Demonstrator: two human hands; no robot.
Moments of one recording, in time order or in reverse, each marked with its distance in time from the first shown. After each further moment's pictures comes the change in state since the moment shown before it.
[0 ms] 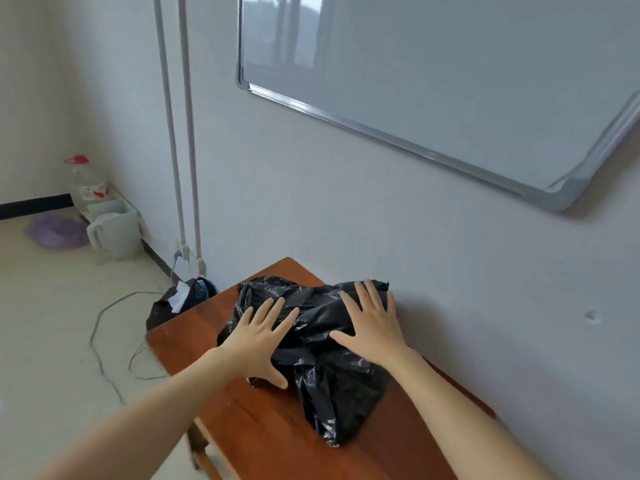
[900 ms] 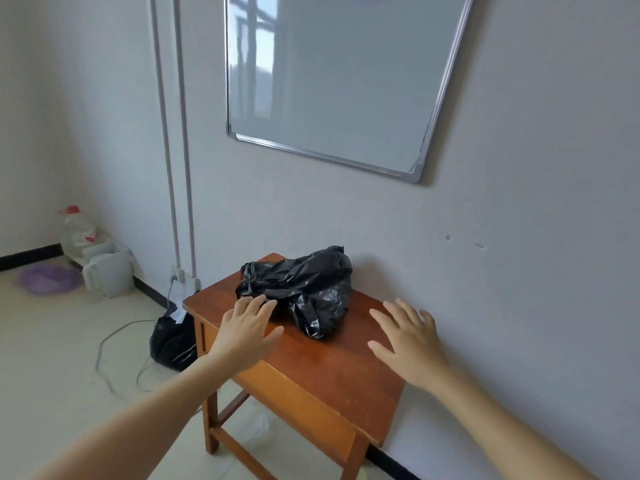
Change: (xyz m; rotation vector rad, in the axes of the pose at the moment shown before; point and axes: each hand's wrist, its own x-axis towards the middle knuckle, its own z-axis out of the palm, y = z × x) left_hand -0.251 0.101 -0.016 -0.195 0.407 -0.105; right_hand -0.329 -0.067 -0.074 -0.040 0.168 0.180
